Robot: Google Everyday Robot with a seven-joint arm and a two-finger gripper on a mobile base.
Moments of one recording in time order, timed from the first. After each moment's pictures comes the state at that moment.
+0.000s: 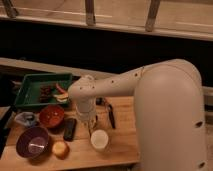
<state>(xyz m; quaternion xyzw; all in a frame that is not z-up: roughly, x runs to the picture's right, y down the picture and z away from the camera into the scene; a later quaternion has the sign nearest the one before) -0.082 0.191 0.757 -0.37 0.21 0.48 0.77</state>
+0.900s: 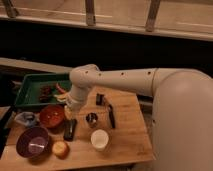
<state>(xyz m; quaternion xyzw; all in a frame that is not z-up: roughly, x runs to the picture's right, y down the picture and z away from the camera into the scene) -0.181 0.129 0.718 -0.47 0.00 0.43 0.77</state>
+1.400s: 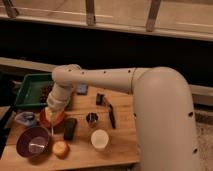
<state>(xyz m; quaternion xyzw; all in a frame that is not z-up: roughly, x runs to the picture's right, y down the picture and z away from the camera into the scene) -0.254 0.134 0.701 -0.52 -0.05 0.36 0.77</state>
